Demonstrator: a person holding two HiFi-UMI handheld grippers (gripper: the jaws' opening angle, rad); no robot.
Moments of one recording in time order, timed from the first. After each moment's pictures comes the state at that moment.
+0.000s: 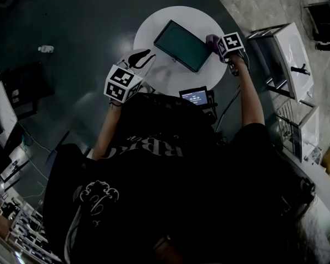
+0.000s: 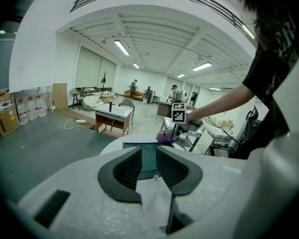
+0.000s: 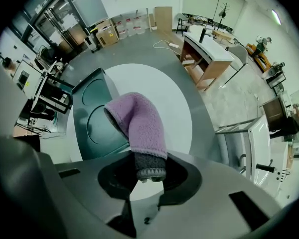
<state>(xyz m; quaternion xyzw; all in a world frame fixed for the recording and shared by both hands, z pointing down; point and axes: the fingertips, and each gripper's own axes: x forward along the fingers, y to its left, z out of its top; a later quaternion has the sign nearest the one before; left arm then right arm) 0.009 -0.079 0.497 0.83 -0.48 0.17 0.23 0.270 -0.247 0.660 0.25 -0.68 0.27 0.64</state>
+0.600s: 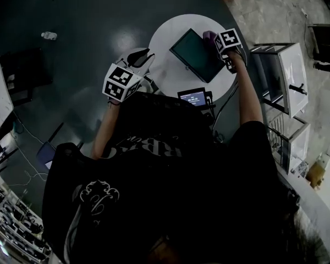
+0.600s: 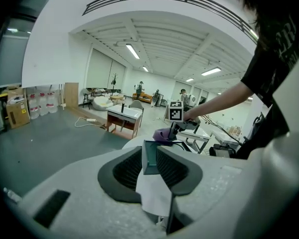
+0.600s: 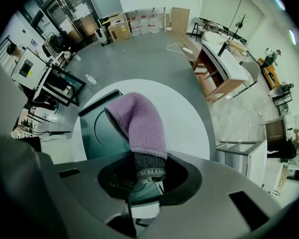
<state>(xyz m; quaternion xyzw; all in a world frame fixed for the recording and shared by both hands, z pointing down) -0.072 -0.068 0.503 0.80 -0.52 0.14 0.25 0.154 -0.270 0.654 0.21 -0.69 0.22 0.66</state>
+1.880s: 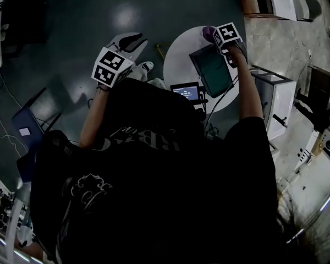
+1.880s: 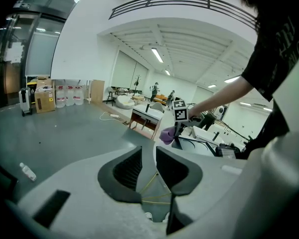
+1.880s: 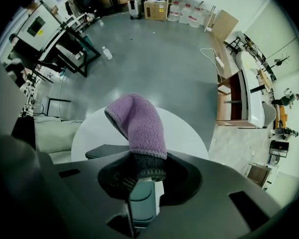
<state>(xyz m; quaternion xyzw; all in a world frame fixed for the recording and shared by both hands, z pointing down) -0.216 -0.011 0.529 0.73 -0.61 0.11 0.28 -0.006 -0.269 0.667 0.09 -0.65 0.08 0.75</state>
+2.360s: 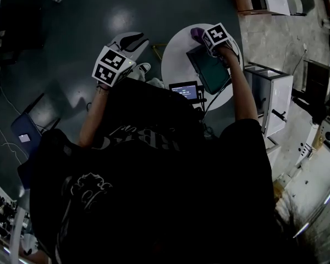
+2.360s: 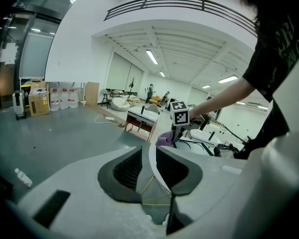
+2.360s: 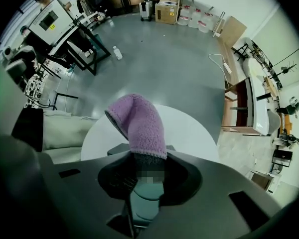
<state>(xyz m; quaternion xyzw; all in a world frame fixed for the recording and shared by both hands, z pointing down) -0.208 -0.020 0.526 0.75 -0.59 0.11 0.27 -0.021 -0.227 0.664 0.05 -0.67 0.07 0.74</state>
